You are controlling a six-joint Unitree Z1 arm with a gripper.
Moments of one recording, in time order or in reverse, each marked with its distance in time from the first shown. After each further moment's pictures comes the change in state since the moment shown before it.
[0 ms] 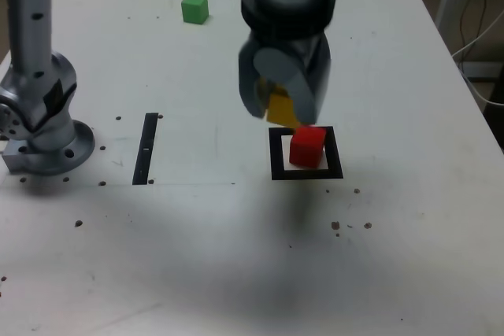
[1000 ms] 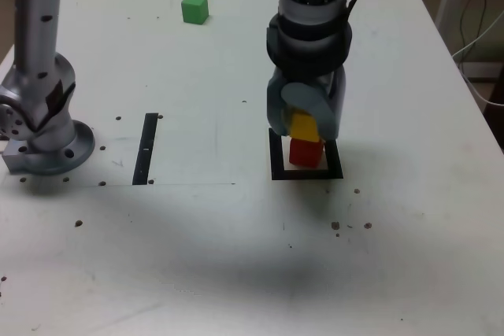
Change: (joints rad) arm 0.055 0.043 0.160 -0.245 0.077 -0.014
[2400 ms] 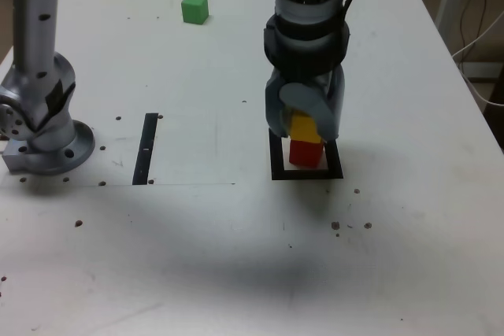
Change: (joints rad) arm 0.000 -0.013 0.027 -0.025 -0.011 -0.009
